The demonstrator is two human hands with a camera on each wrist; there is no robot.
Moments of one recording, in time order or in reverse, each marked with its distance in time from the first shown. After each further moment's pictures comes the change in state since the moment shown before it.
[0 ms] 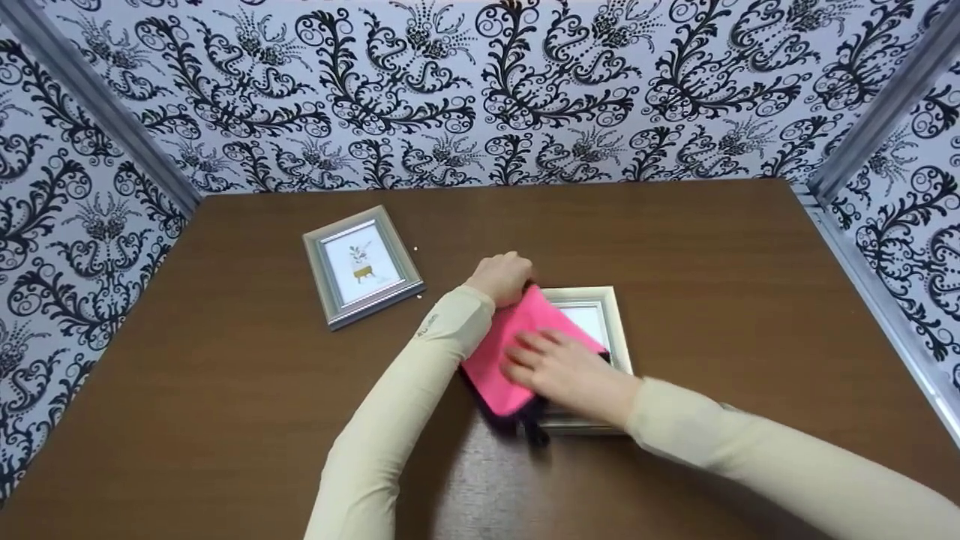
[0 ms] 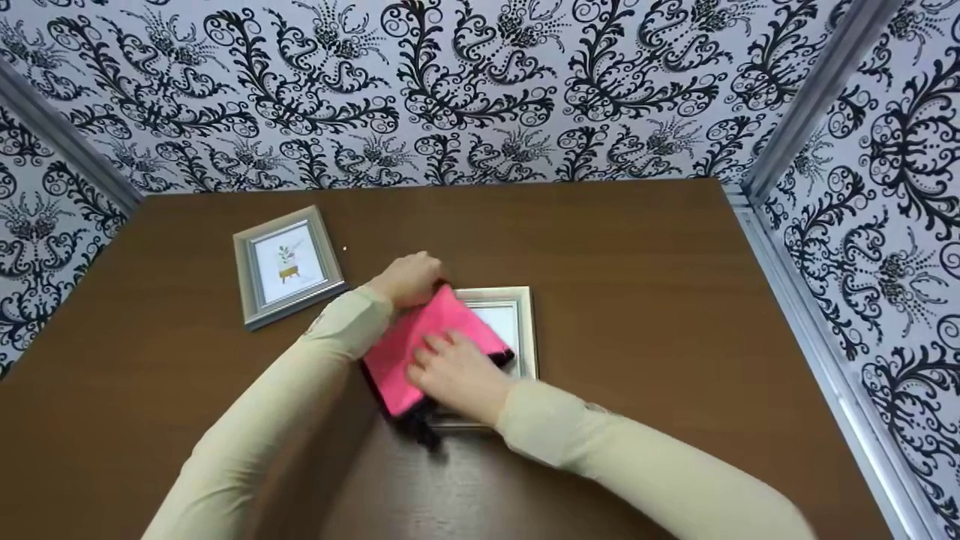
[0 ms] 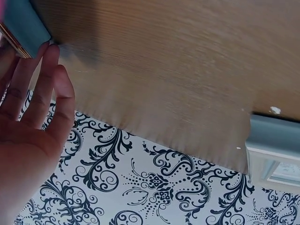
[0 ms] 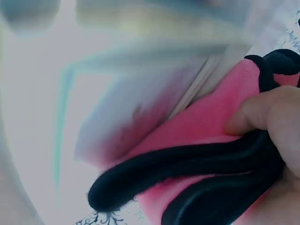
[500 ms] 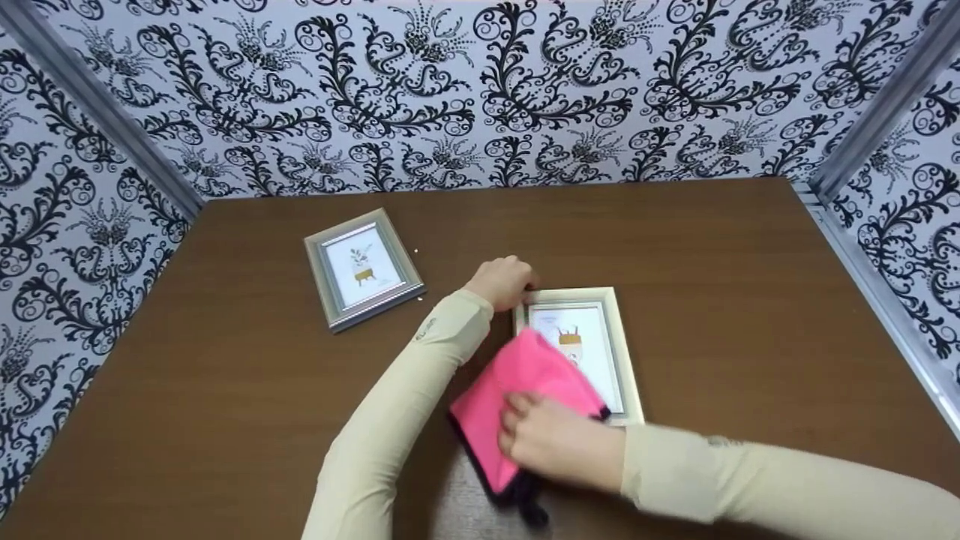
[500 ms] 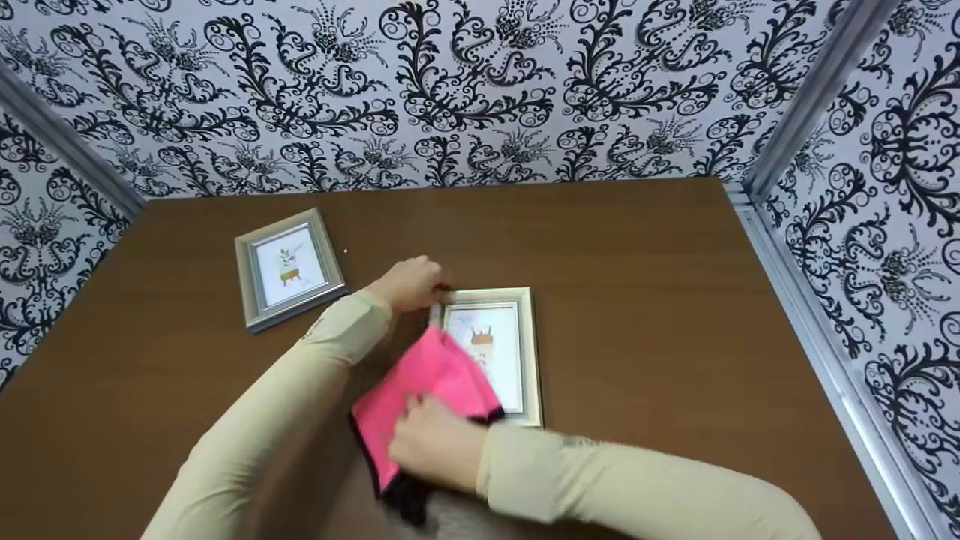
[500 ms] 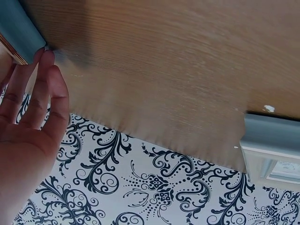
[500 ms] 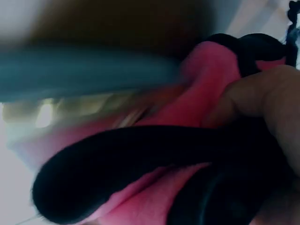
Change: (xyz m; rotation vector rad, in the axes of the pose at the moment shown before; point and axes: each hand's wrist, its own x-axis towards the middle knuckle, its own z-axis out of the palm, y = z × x) left_hand 0.000 -0.004 0.004 -0.001 -0.017 0.052; right_hand 0.008 -0.052 -0.026 -0.159 -0.042 -0.137
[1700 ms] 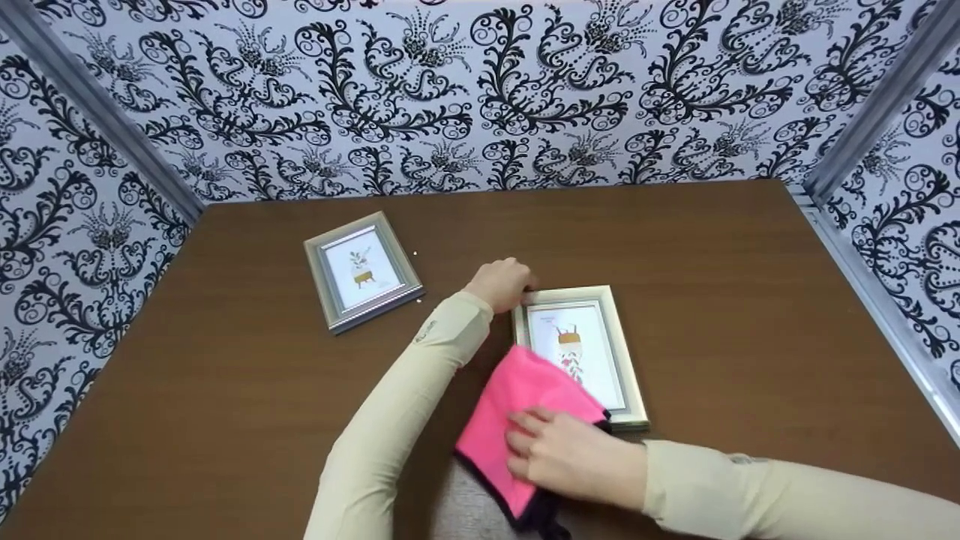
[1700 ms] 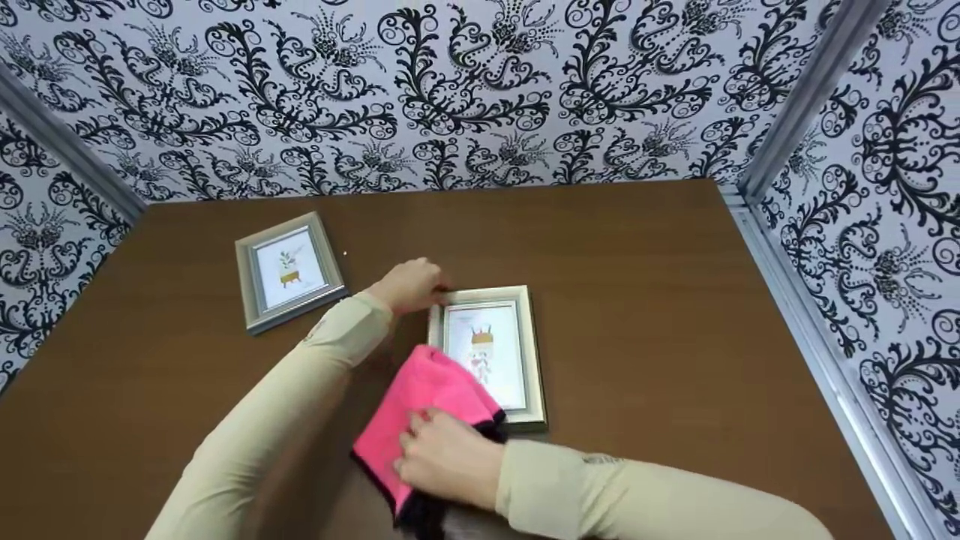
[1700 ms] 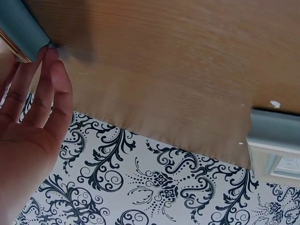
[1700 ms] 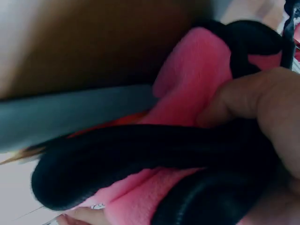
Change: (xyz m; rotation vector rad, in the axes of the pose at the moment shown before) left_hand -0.001 0.004 0.001 0.024 0.018 -0.005; right_hand -0.024 -0.009 -0.003 0.027 0.144 -0.048
